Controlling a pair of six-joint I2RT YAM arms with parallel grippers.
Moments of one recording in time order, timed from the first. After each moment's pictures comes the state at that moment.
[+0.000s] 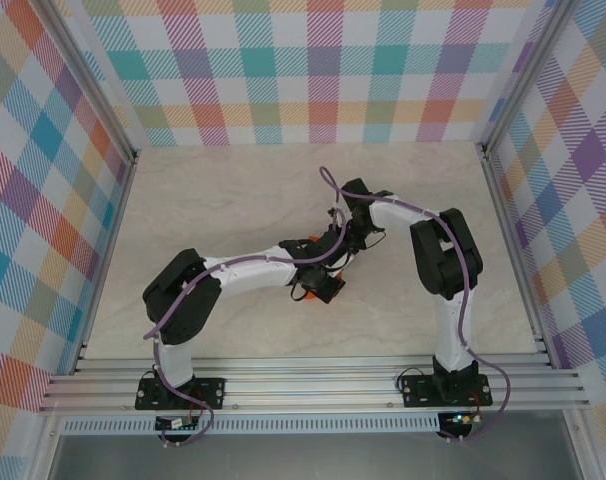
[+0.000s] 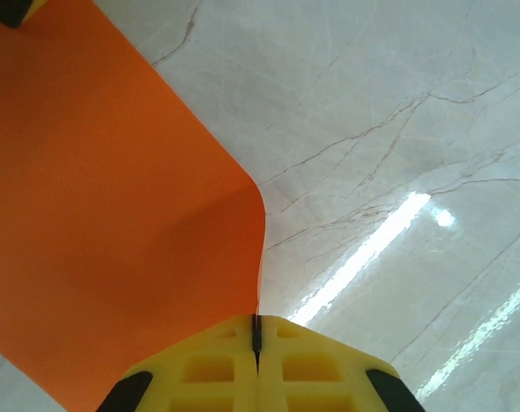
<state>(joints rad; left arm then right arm) -0.92 1.88 1.28 -0.57 0.06 -0.21 0.45 2.10 1.46 -0.69 -0.50 0.28</state>
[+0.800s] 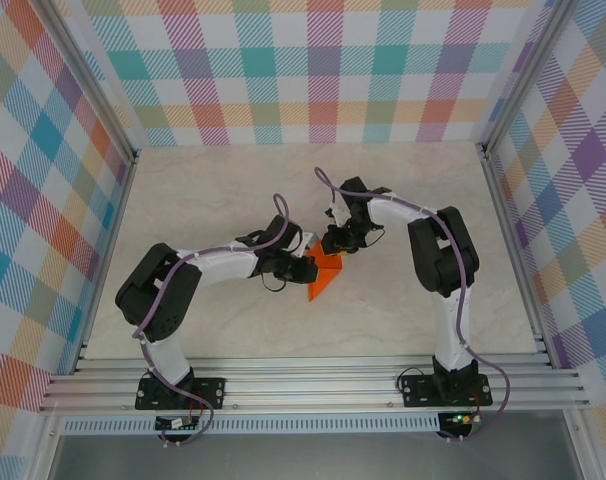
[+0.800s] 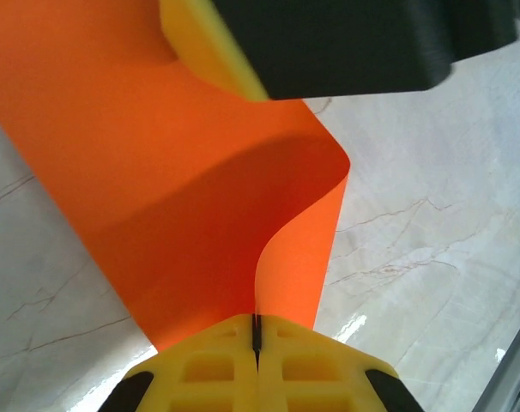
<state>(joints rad) -0.65 1.78 1.00 -0.20 0.43 -0.43 0.45 2.13 1.51 -0.76 -0.50 0.18</state>
